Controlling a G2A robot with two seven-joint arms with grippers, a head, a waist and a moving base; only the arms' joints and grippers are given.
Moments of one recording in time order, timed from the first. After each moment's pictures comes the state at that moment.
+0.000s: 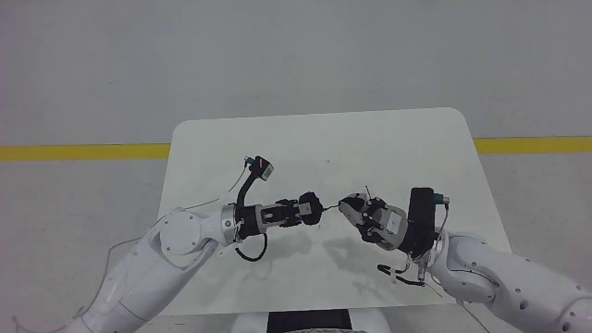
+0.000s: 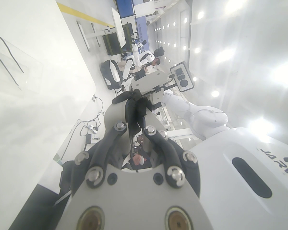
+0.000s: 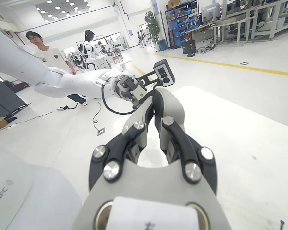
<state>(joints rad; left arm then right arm) 1.41 -0.93 -0.99 -1.84 -0.45 -0.30 -0.74 -1.27 -0.46 0.57 -2.04 -0.67 -0.34 -0.51</state>
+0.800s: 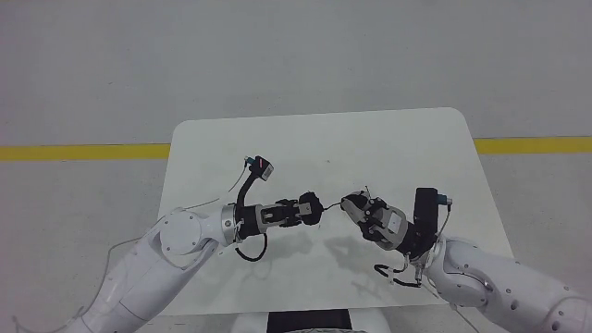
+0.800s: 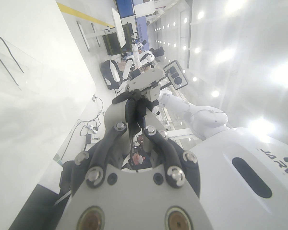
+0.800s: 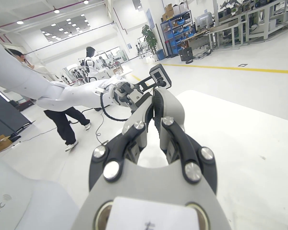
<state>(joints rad) 1.41 -0.93 -0.99 -1.84 -0.45 -0.30 -0.74 -1.27 -0.49 0.52 -2.00 -0.63 -0.34 -0.60</state>
